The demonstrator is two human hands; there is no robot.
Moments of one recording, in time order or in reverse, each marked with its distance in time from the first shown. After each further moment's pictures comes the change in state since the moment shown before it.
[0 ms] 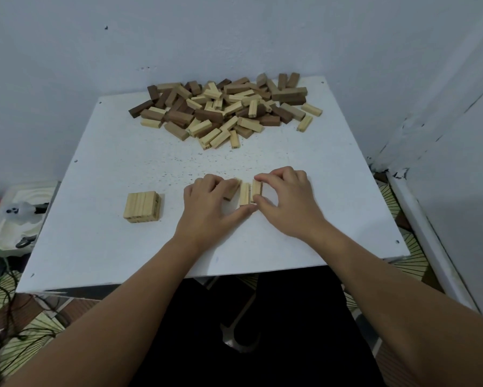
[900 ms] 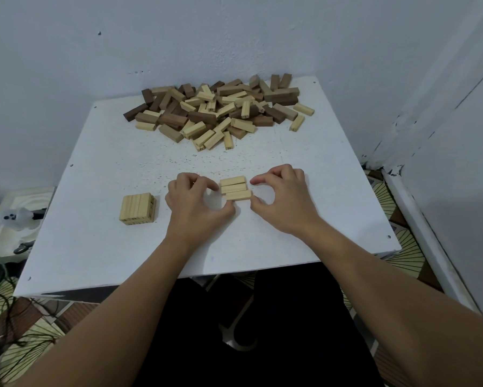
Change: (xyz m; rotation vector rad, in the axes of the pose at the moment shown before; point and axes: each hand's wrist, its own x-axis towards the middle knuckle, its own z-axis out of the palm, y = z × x) left_hand 0.003 0.003 -0.006 -0.086 0.094 -0.292; right_hand 0.000 0.003 0.000 0.050 0.045 0.032
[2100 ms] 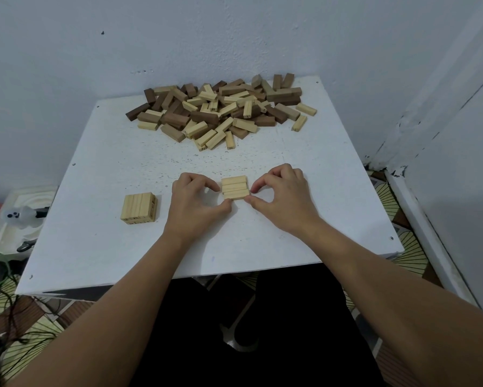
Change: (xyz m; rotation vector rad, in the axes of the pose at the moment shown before) left_hand 0.009 -0.004 -0.008 -0.187 -0.100 -0.022; right_hand 0.005 -0.001 0.001 -0.009 0.002 -0.002
